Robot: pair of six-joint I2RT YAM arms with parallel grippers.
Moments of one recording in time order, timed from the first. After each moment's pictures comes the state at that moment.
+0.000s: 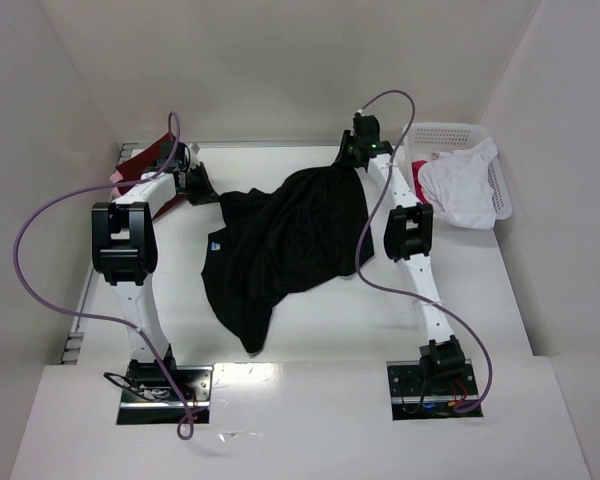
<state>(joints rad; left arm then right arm) 0.05 2.09 1.57 -0.39 0.37 -0.39 0.20 2.89 2.79 -0.59 -0.09 0.39</state>
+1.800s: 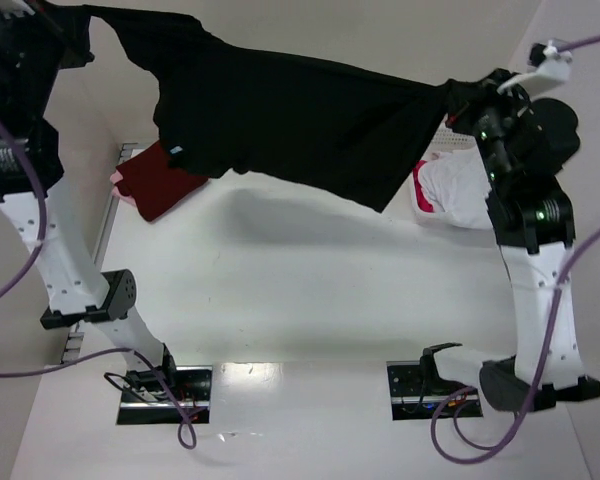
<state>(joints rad) 0.18 1.77 2.87 -0.79 0.25 -0.30 0.16 1.21 1.83 -0.44 0.09 0.31</state>
